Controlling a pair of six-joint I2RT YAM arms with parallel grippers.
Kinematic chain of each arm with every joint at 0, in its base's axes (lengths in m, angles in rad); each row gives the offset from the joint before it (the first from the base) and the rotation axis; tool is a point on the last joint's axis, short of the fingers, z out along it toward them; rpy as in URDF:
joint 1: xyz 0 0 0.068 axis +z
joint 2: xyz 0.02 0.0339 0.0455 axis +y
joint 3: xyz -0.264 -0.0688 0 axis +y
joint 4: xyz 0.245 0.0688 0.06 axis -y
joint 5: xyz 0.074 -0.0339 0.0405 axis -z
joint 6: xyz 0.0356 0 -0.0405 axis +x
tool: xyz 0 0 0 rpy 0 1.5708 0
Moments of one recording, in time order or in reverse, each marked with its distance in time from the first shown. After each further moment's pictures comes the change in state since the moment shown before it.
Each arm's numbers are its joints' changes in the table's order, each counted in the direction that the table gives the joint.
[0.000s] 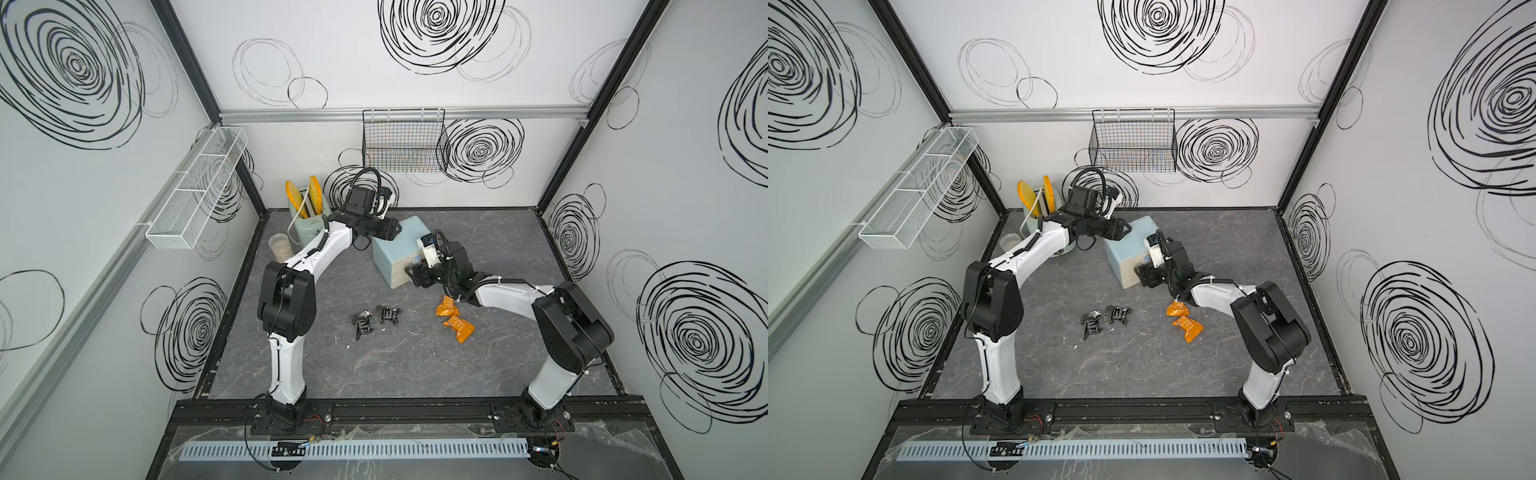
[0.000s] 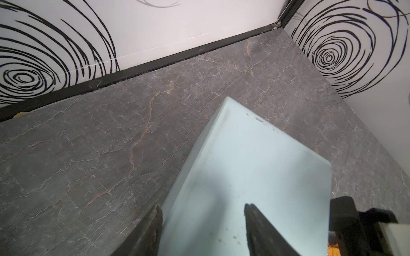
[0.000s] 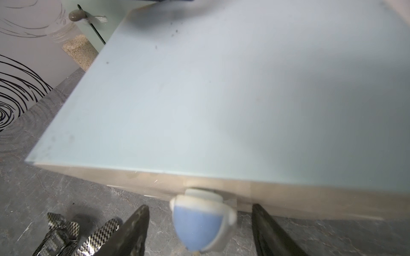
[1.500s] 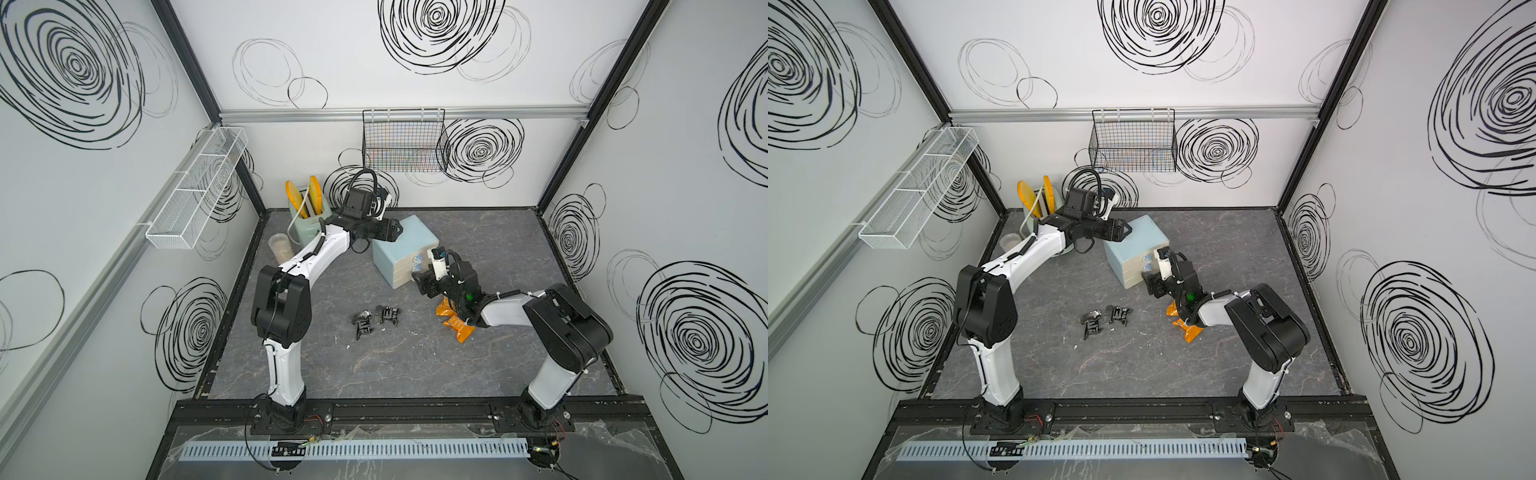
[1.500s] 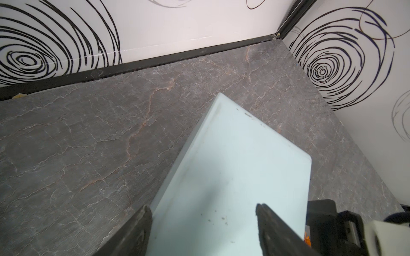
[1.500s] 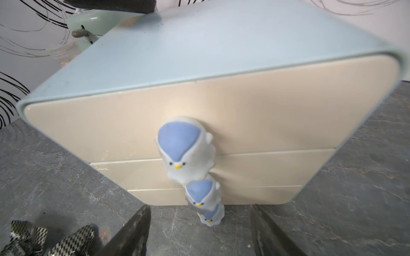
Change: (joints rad) left arm 0.004 -0.064 0.076 0.037 -0.011 -0.095; right arm 0.002 0.015 0.263 0.459 0.069 0.011
